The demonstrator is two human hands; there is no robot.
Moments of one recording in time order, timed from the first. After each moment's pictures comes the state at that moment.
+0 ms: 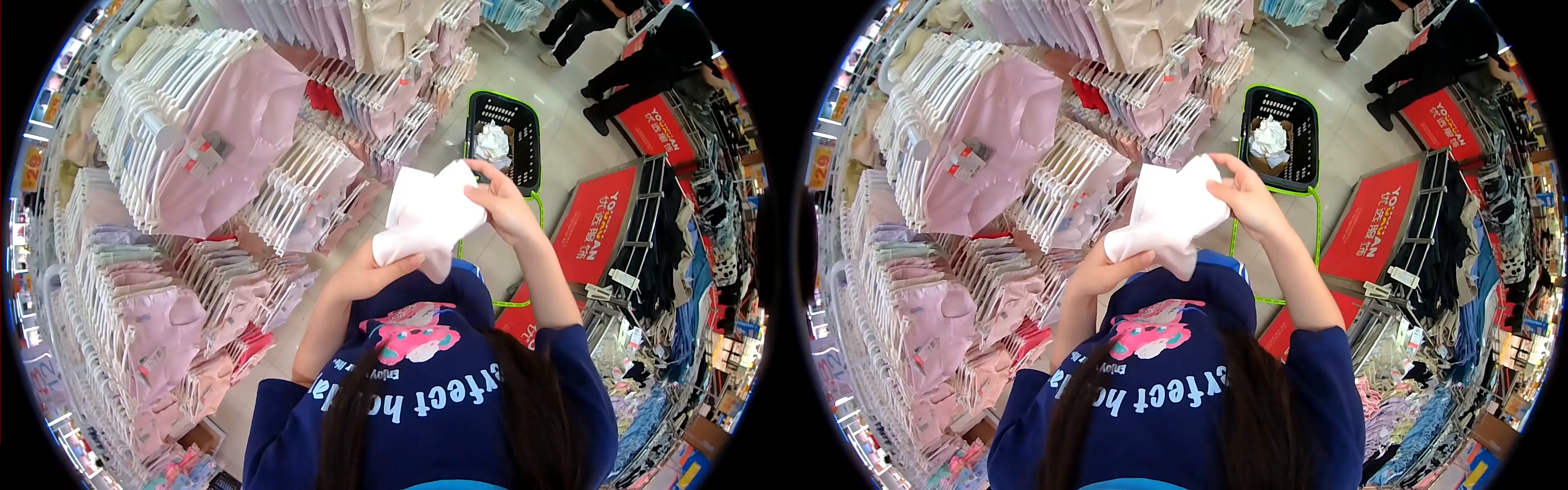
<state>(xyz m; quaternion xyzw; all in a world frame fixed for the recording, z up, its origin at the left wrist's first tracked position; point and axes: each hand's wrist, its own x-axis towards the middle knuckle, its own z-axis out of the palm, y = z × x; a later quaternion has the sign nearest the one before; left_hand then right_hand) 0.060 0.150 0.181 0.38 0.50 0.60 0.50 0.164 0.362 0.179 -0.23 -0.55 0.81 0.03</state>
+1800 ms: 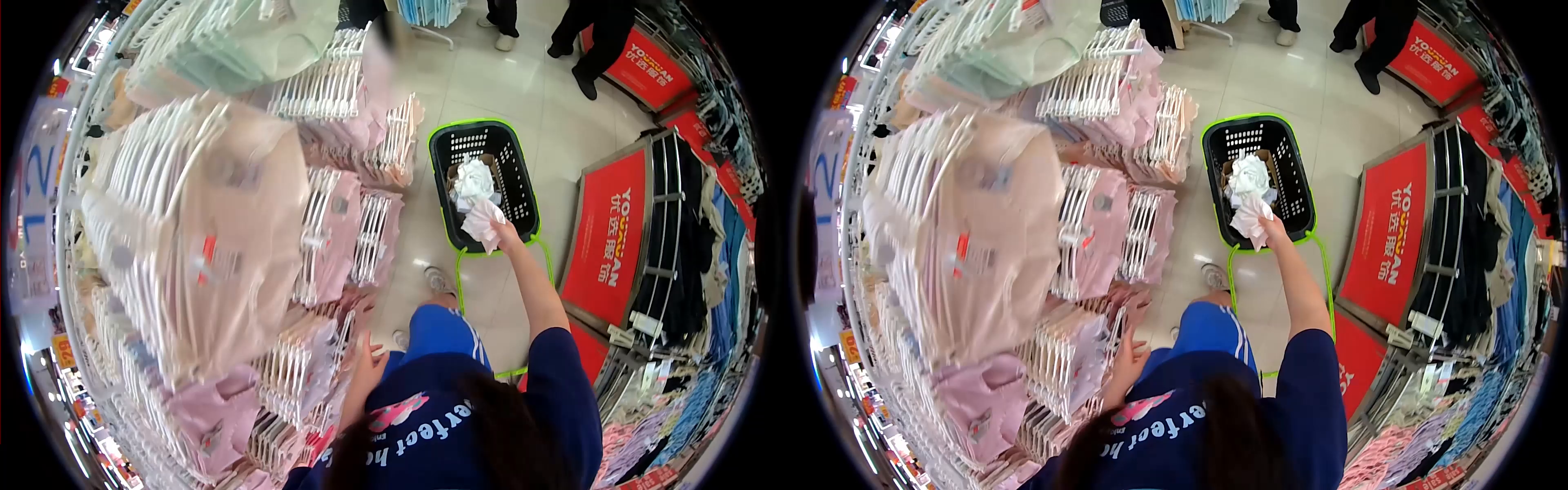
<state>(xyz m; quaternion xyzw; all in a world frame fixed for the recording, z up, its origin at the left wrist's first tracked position) -0.012 0.303 -0.011 0.22 0.80 0.29 0.47 0.163 0.707 -0.246 -0.48 -0.24 0.81 0.23</state>
